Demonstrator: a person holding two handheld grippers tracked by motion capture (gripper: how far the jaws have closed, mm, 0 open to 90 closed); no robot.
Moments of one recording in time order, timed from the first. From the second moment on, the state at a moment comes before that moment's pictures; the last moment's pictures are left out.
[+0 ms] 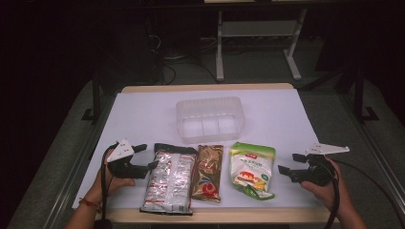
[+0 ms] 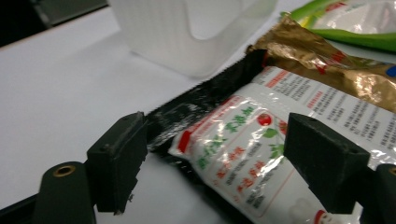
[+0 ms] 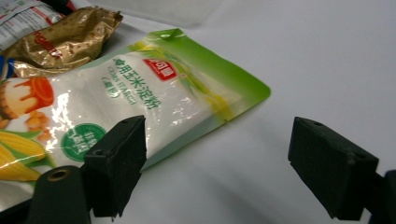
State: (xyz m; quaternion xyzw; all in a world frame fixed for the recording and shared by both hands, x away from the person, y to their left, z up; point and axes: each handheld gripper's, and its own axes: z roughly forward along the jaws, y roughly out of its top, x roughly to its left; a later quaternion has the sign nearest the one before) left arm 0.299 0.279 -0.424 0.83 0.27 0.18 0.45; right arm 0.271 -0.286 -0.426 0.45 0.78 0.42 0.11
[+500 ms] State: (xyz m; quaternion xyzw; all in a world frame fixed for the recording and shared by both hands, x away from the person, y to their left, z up) left arm 0.304 0.264 -0.431 0.85 0.25 0.16 0.44; right arm 0.288 -0.260 -0.446 0.46 0.78 0.42 0.02
